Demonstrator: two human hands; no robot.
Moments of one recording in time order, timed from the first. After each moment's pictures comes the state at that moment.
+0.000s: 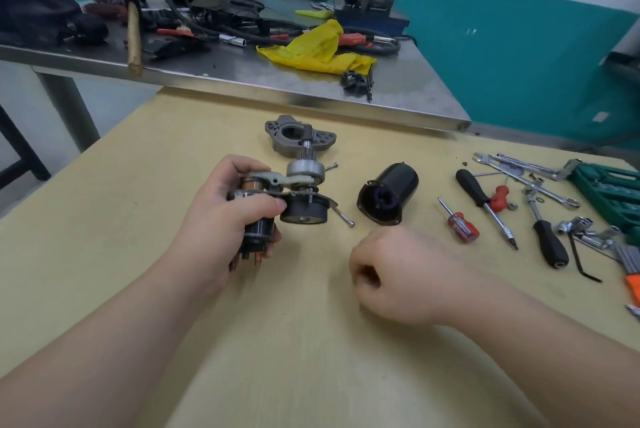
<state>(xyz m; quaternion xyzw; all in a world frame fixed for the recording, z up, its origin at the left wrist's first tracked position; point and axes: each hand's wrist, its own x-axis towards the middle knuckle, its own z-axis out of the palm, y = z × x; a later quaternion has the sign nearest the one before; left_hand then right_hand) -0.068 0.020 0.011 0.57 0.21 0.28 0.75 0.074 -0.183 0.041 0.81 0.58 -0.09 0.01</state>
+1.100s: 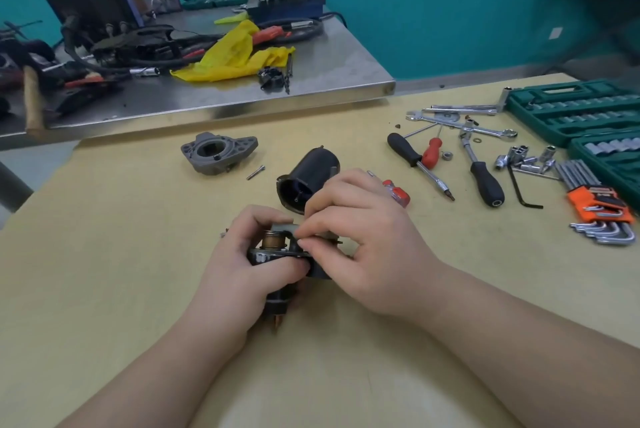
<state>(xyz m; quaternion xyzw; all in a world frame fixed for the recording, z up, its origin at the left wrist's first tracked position) -0.023 -0.074 -0.006 0.69 0.15 0.17 0.69 0.099 -0.237 0.014 0.68 0.56 0.16 -0.45</state>
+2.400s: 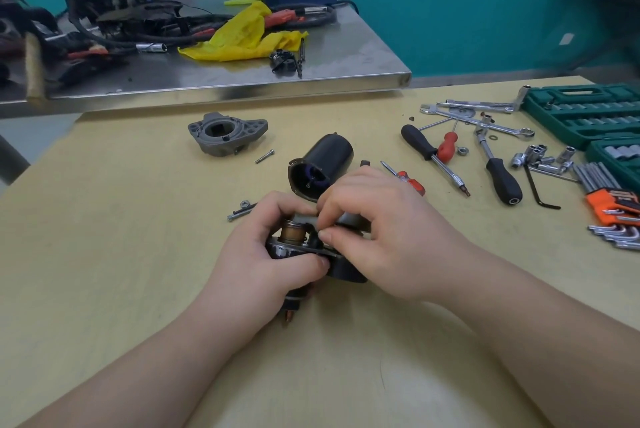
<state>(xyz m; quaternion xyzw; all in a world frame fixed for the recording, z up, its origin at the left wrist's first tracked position) -0.025 -0.082 -0.003 0.73 0.12 0.16 0.66 0.097 -0.243 0.036 0.77 0.53 -0.02 -0.36</state>
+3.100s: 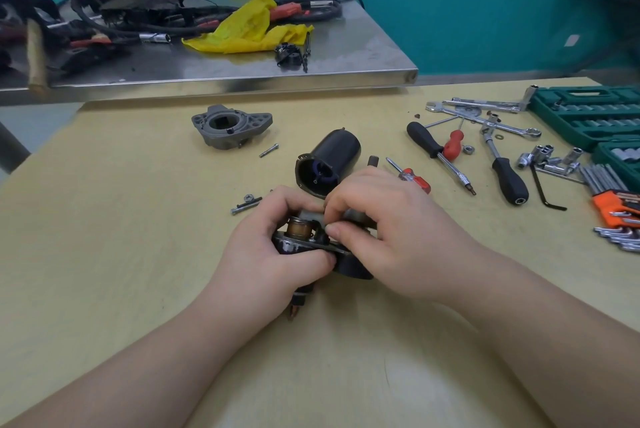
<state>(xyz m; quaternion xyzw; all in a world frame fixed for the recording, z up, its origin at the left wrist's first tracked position) -0.025 -0.085 0.001 0.74 0.11 0.17 0.64 0.098 -0.243 0.031 0.77 0.54 -0.01 -0.34</state>
